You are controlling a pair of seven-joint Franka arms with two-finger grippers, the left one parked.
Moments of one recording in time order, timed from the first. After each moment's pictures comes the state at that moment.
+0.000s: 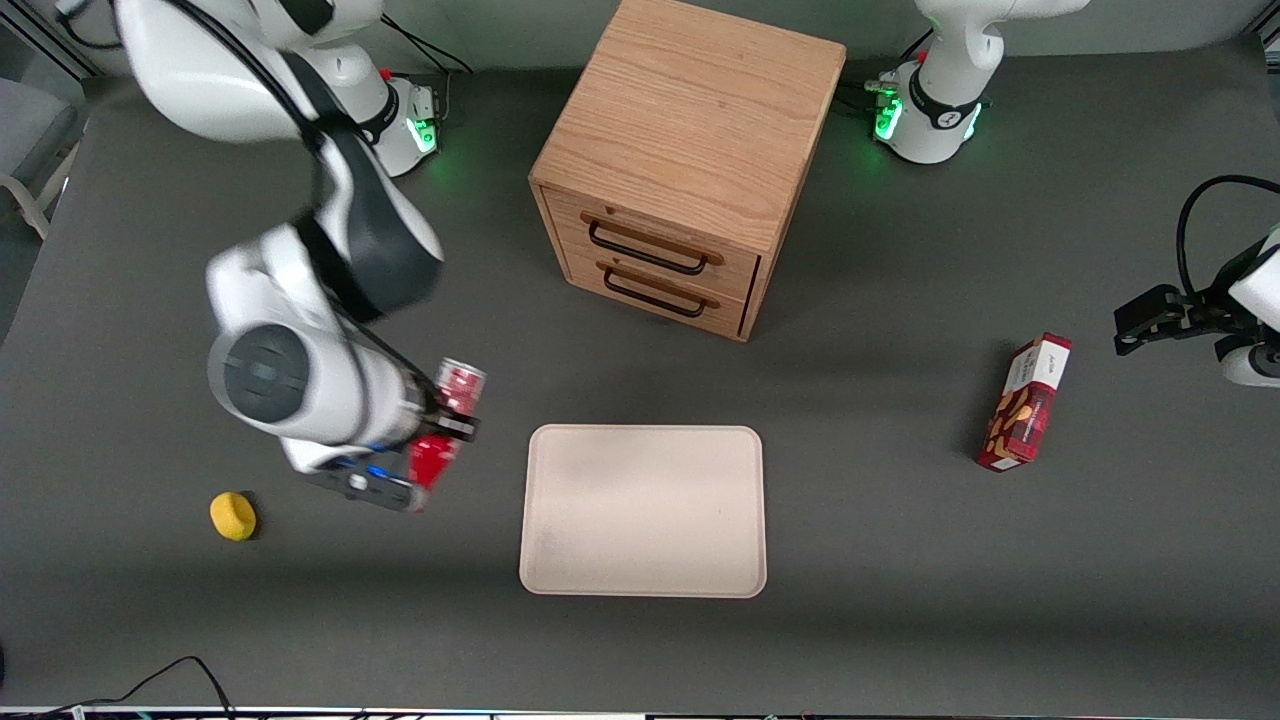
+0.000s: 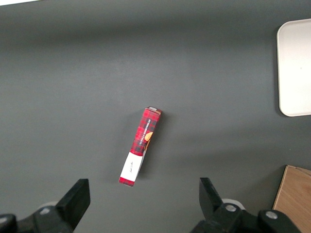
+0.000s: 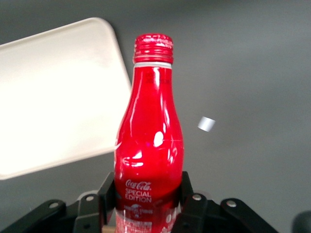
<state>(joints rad) 0.32 0.74 0.15 -1.02 -0.03 1.64 0.72</state>
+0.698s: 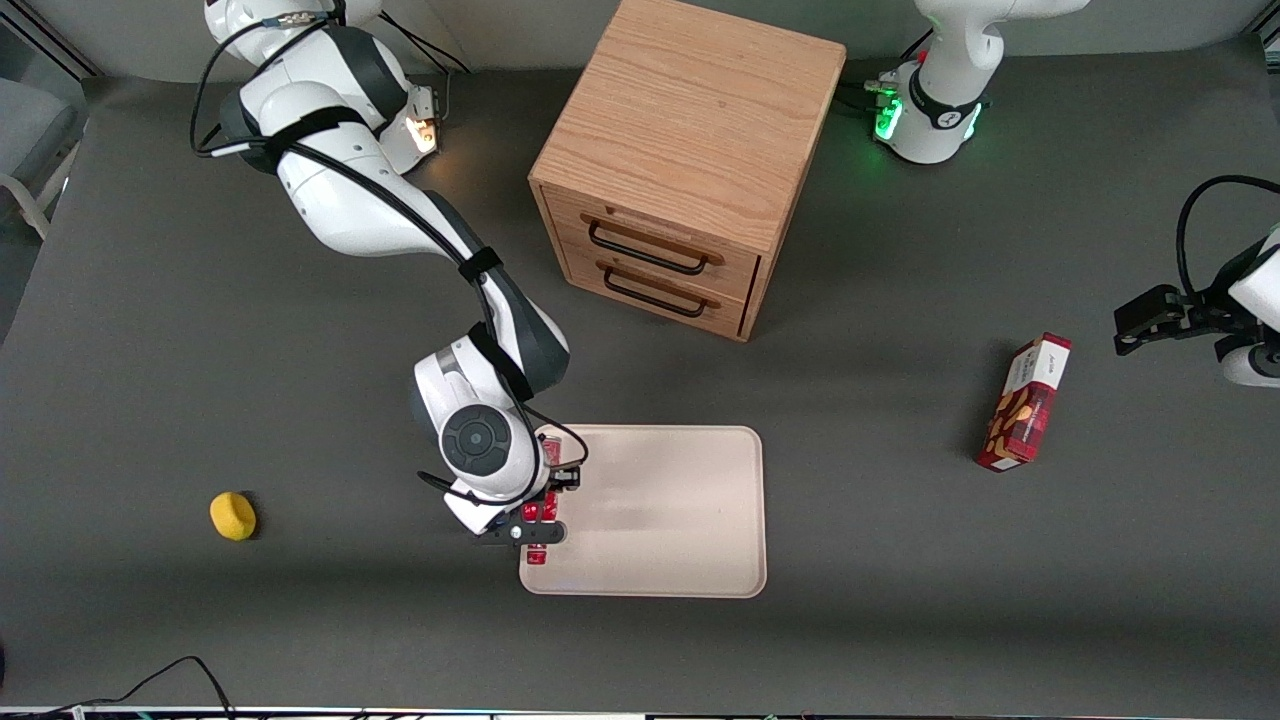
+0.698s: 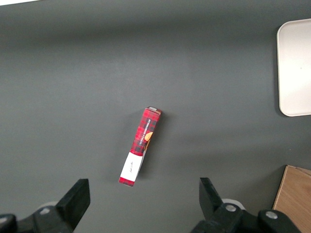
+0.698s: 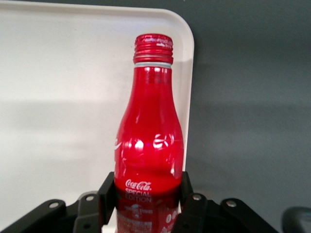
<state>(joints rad) 0.40 1.03 0.11 -0.98 -0.12 1.98 0.49</state>
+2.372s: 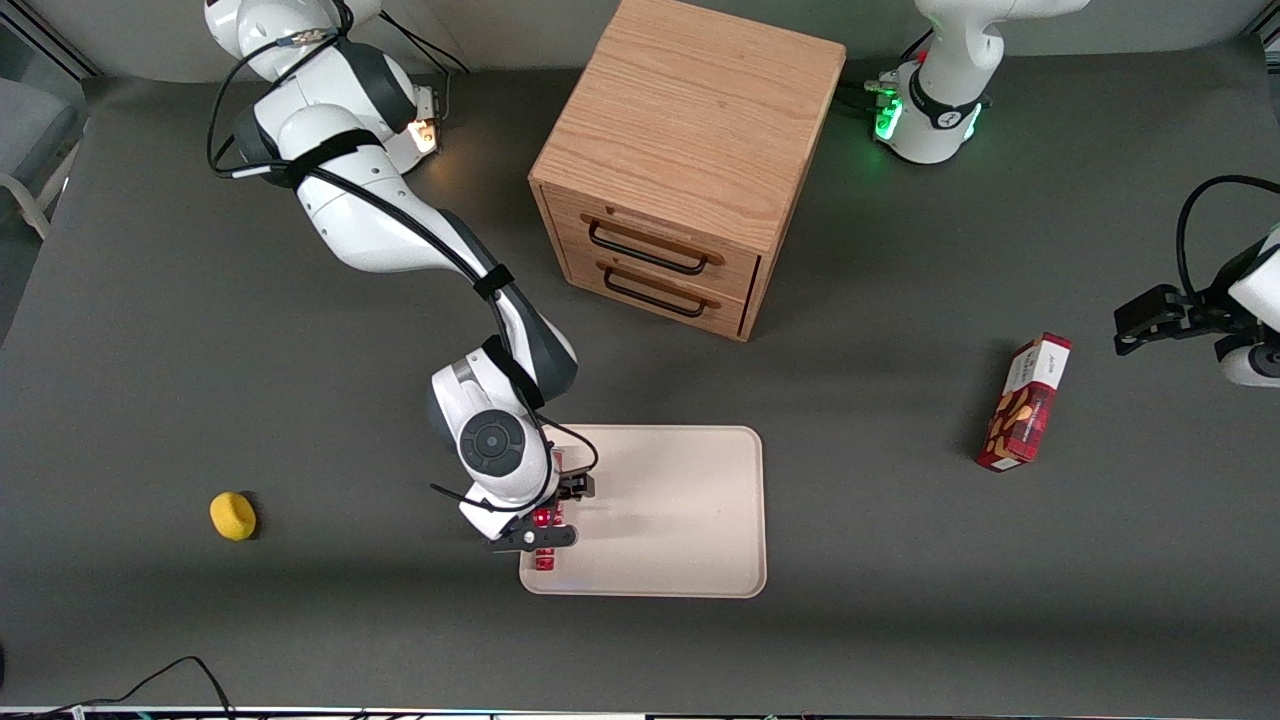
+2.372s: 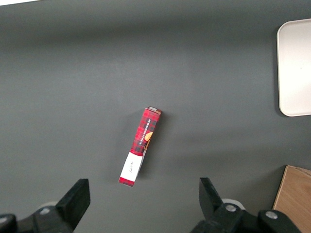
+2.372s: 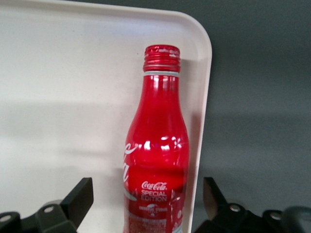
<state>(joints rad) 0.41 1.08 0.10 -0.98 -0.15 2.07 0.48</state>
